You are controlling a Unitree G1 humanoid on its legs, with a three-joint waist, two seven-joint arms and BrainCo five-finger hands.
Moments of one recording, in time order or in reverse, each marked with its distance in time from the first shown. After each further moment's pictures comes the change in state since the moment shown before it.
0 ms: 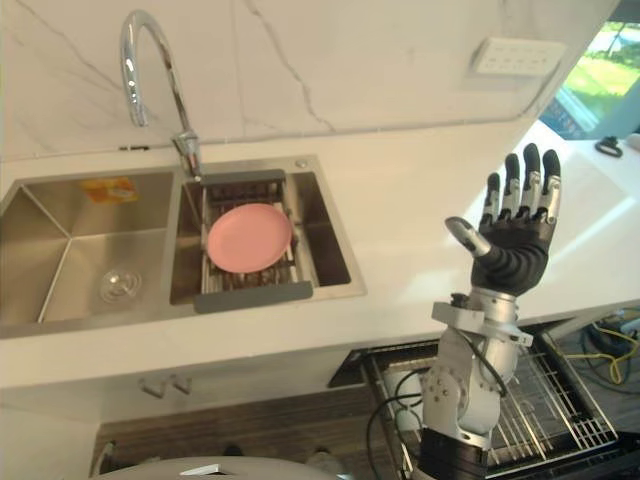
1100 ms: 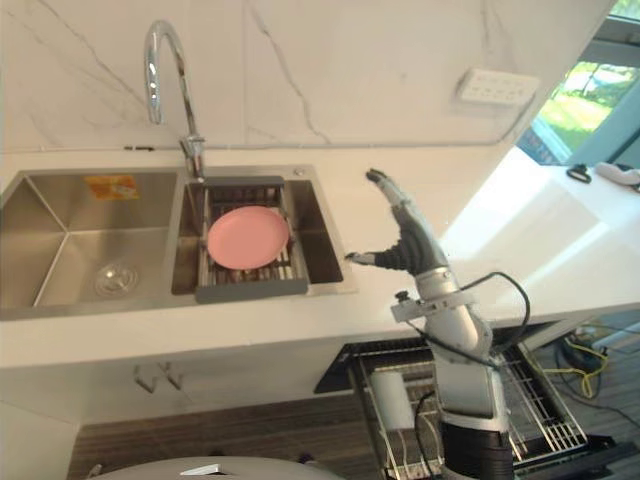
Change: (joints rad) left arm 0.013 0.047 0.080 0.041 -0.081 0.011 -0.154; right arm -0.038 -0.244 0.218 0.016 -0.981 0.136 0.047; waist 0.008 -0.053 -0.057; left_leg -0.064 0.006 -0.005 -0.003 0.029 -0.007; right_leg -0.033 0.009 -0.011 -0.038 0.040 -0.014
